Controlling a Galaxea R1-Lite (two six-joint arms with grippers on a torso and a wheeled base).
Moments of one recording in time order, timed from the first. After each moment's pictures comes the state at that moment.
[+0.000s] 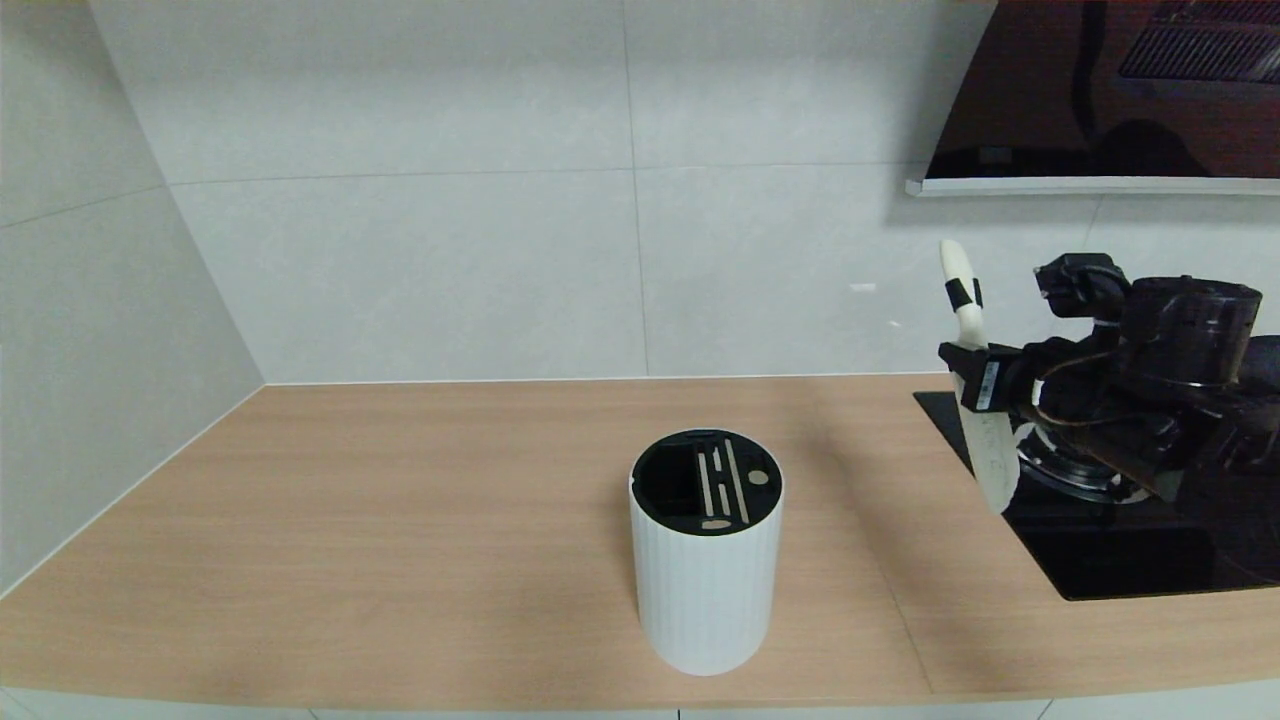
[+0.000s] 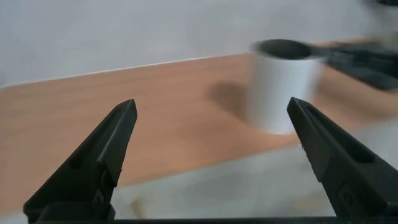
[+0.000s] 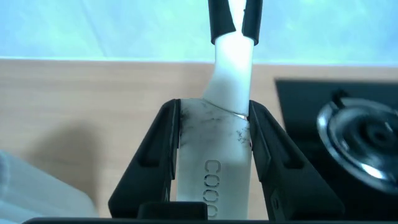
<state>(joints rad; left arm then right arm) 0.00 0.20 -0.35 0.14 -0.42 0.00 0.26 1.75 -0.79 -0.86 -0.15 0.06</state>
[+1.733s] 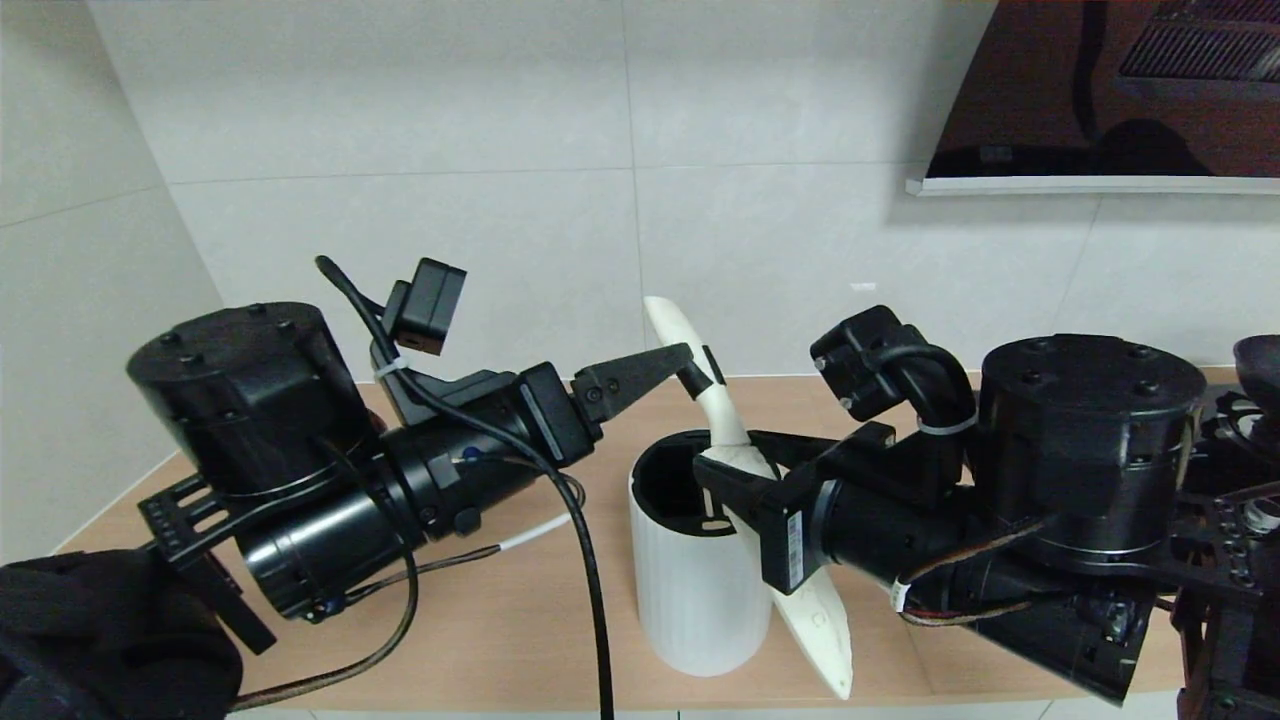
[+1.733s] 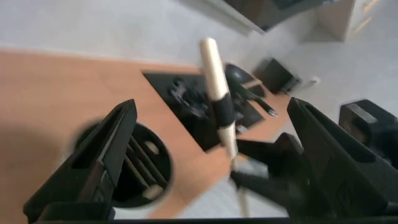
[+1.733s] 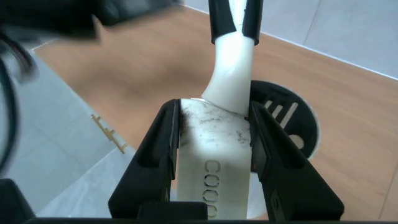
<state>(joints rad) -0.62 1.65 -0.65 -1.03 -0.22 -0.71 0.93 1.66 -0.81 -0.71 -0.19 0.10</state>
